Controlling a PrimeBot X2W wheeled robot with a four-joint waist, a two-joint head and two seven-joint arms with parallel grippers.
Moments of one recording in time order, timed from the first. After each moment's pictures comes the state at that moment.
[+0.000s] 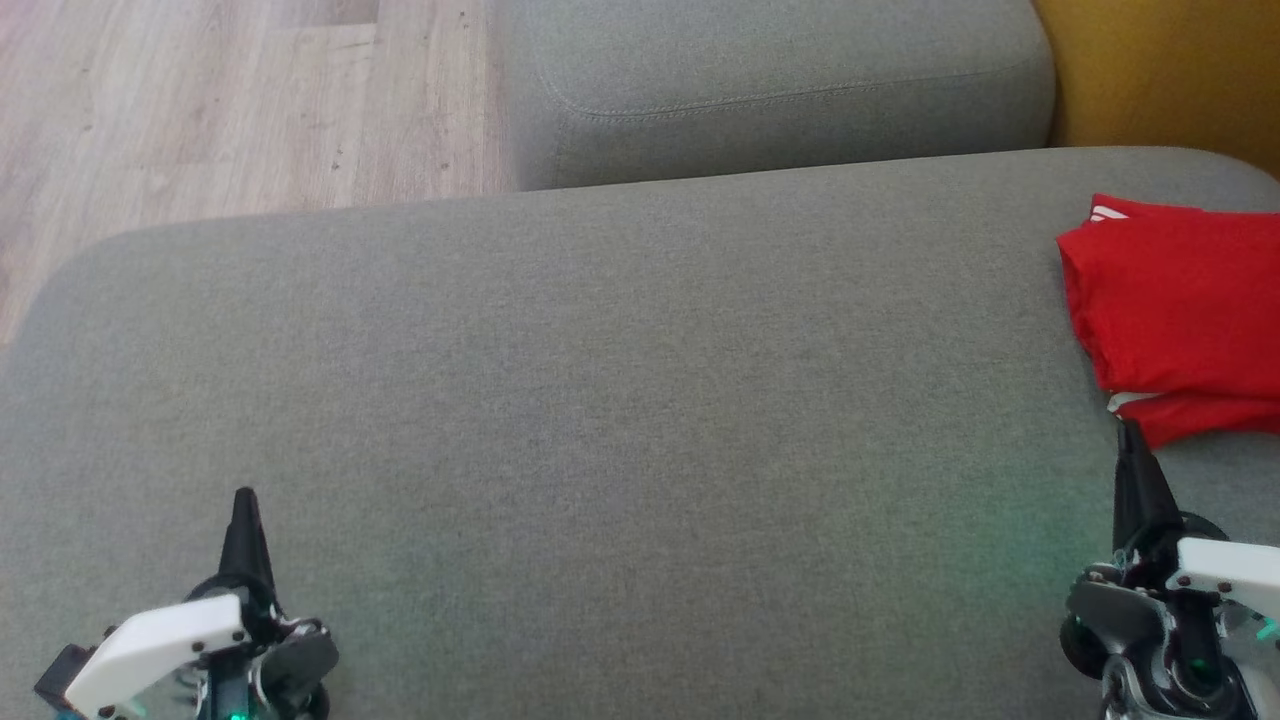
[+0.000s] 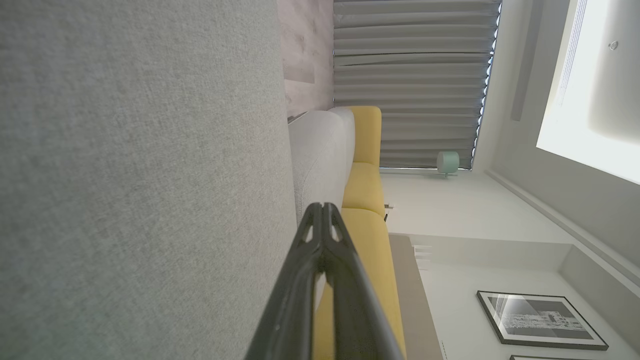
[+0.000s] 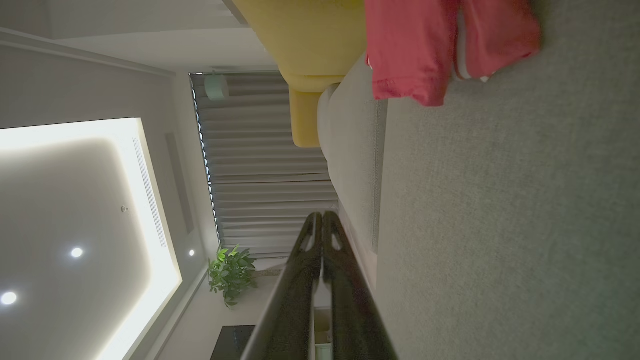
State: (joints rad) left arm -0.06 0.06 0.05 0.27 -1.64 -0.12 0.09; right arm -0.06 -0.06 -0.11 0.28 1.63 0.13 0.09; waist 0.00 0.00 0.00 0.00
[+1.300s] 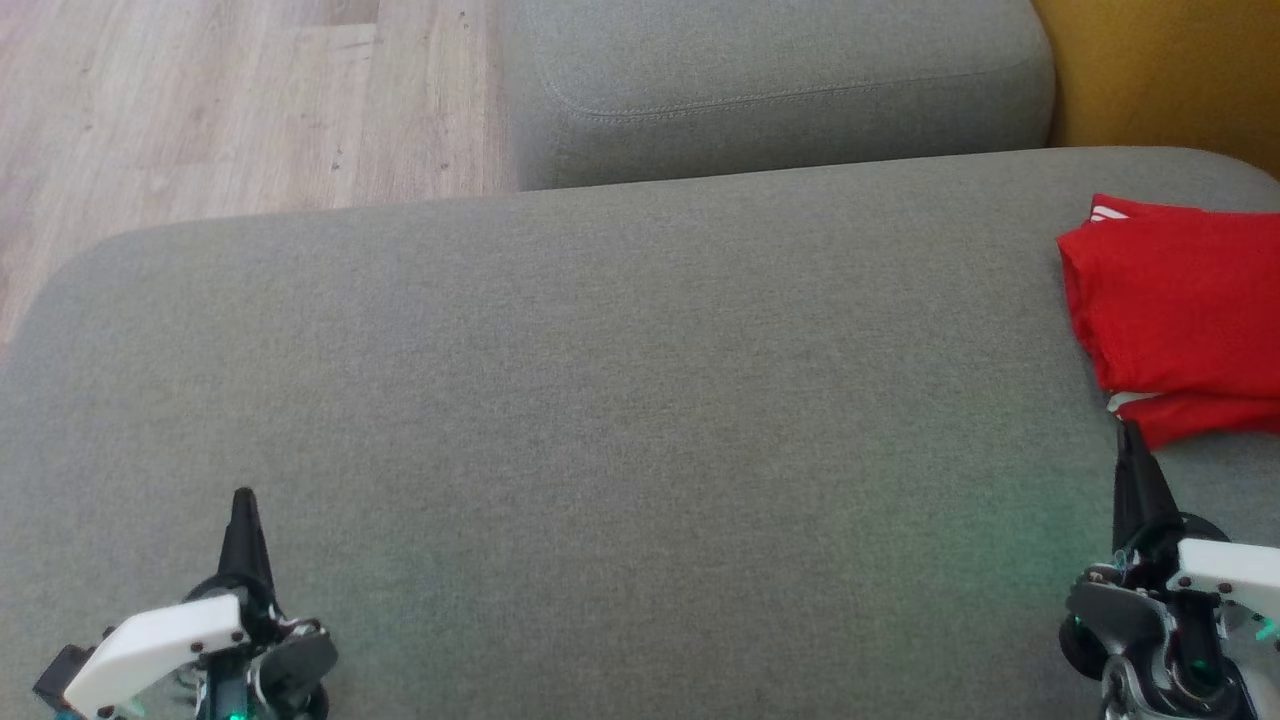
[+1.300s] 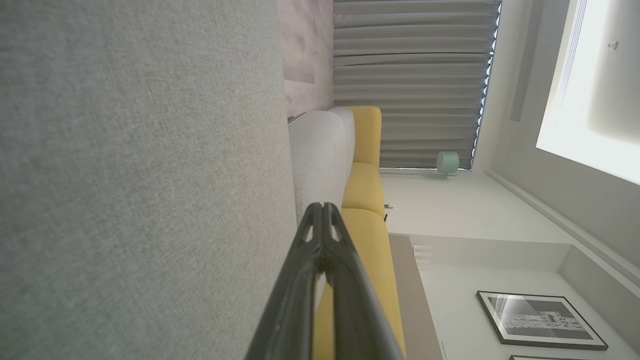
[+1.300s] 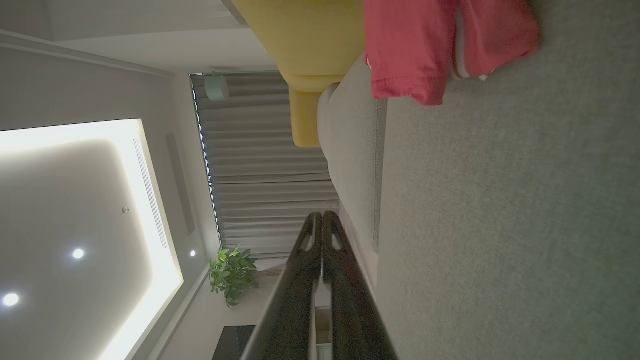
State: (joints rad) left arm -0.06 0.05 0.06 0.27 -1.63 -0.12 0.10; right arm -0.06 -0.05 -0.12 0.28 1.62 0.13 0.10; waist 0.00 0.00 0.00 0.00
